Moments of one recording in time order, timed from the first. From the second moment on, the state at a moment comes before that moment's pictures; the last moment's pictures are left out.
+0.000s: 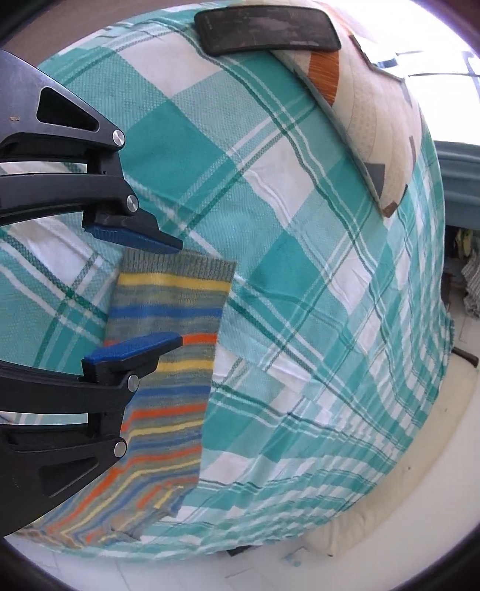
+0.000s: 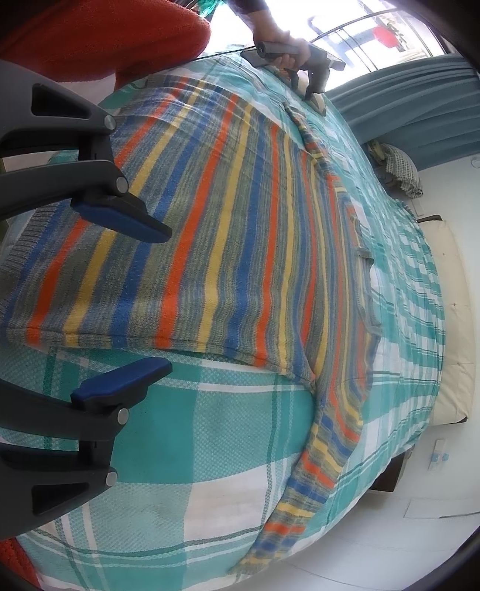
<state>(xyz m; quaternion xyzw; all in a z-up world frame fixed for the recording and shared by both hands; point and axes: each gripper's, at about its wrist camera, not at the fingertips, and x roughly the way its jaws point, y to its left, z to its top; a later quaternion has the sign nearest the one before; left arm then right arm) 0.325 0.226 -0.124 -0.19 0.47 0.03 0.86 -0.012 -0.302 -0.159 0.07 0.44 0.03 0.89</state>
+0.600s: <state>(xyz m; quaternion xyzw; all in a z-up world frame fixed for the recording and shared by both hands) 0.321 0.209 -0.181 -0.06 0.55 0.14 0.82 -0.016 -0.302 -0.157 0.07 0.44 0.03 0.89</state>
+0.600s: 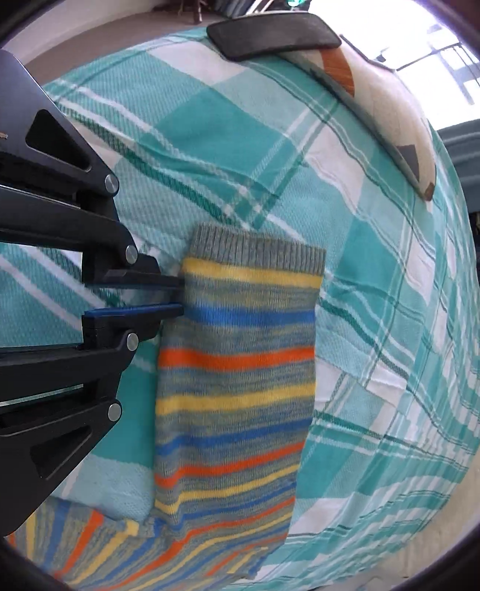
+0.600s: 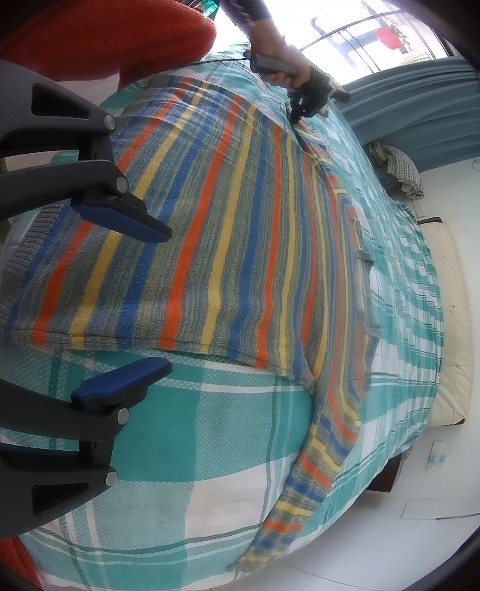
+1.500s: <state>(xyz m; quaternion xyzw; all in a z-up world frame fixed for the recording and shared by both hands) 0.193 0.147 -0.189 -0.09 0.50 -0.05 0.86 -0.032 -0.397 -0.143 0.13 0.40 -0.15 0.89</state>
